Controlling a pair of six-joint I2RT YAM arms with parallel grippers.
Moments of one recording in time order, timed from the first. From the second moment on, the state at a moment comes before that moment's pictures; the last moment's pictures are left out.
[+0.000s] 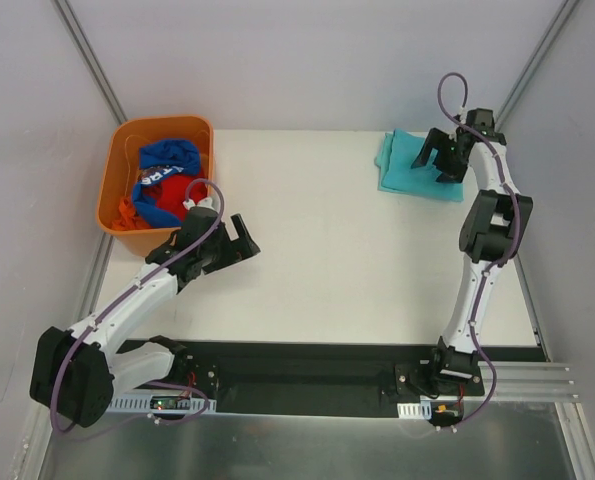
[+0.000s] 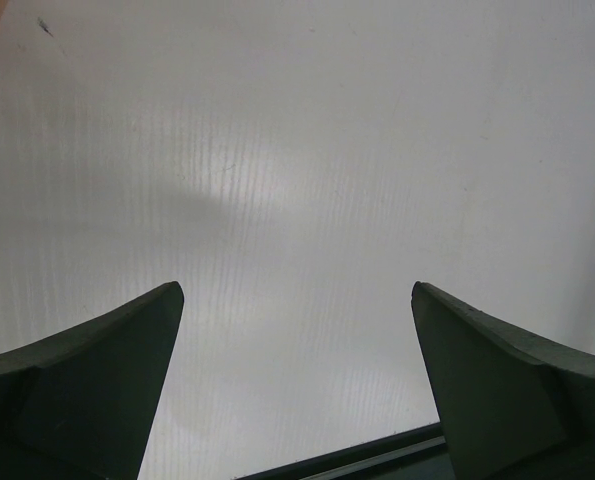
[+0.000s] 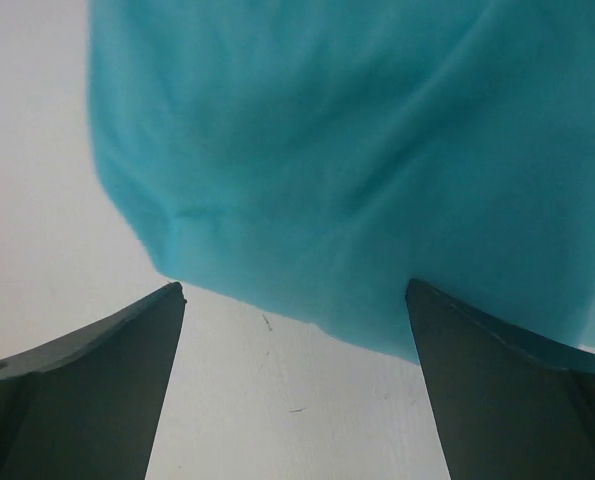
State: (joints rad) left arm -0.40 1.08 0.69 -0.39 0.05 -0.72; right arm -0.15 2.31 2.14 -0.77 -0.34 0.21
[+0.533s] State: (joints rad) left arm -0.40 1.07 0.71 -0.41 0.05 -0.71; right arm -0.19 2.42 2.29 -0.87 -0.31 0.19
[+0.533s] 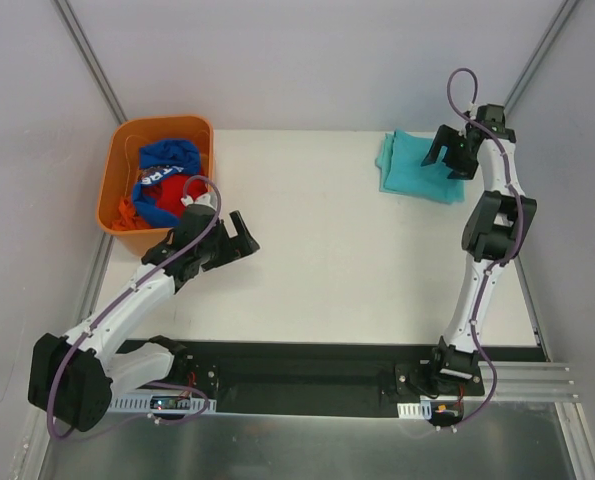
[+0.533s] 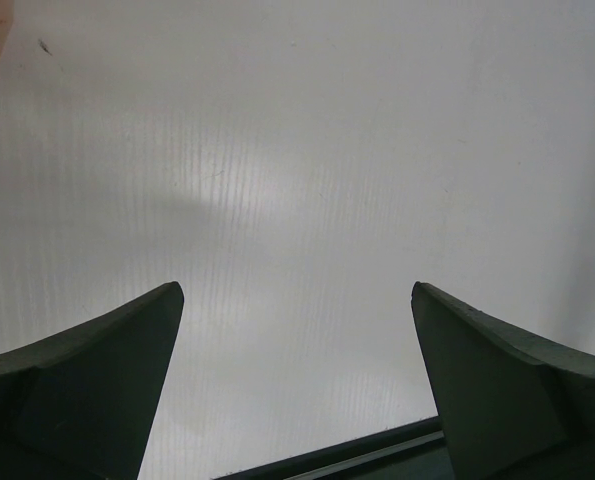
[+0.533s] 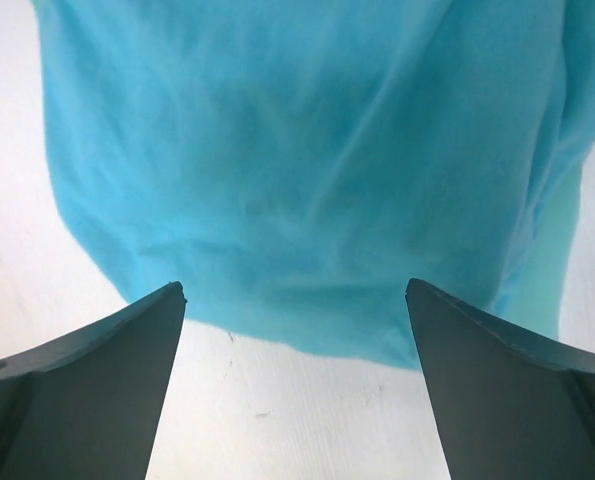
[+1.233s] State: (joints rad) left arm -0.40 0.93 0.66 -0.52 0.07 -0.73; right arm 0.16 0.80 0.77 -0.57 0.08 0.35
